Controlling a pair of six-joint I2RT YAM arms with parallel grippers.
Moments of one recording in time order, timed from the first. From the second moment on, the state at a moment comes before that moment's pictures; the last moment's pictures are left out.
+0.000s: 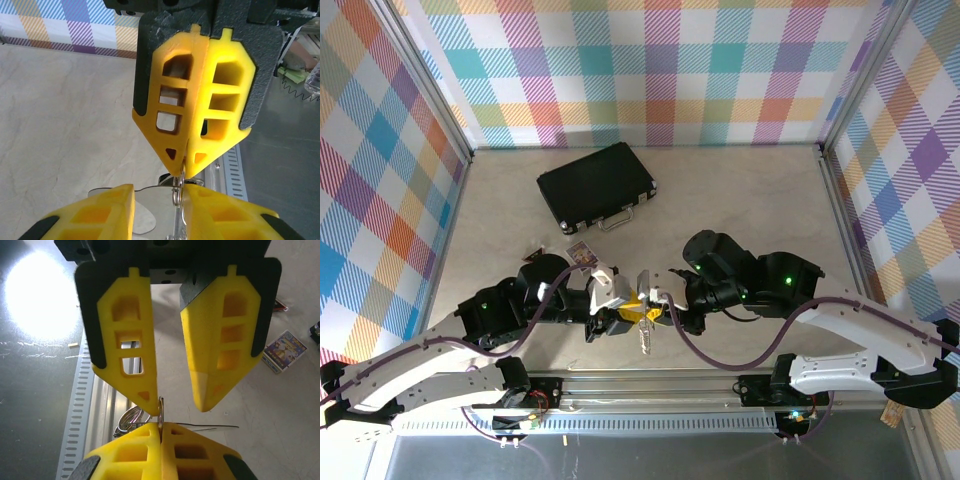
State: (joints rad) left arm -1.05 0.82 0.92 -0.50 0.36 0.10; right arm 1.17 1.12 1.34 -0.97 -0.29 -0.35
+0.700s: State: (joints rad) left arm -1.06 0.69 0.78 -0.22 0.40 0.01; right arm 1.19 1.03 1.28 -0.84 -0.27 -0.29
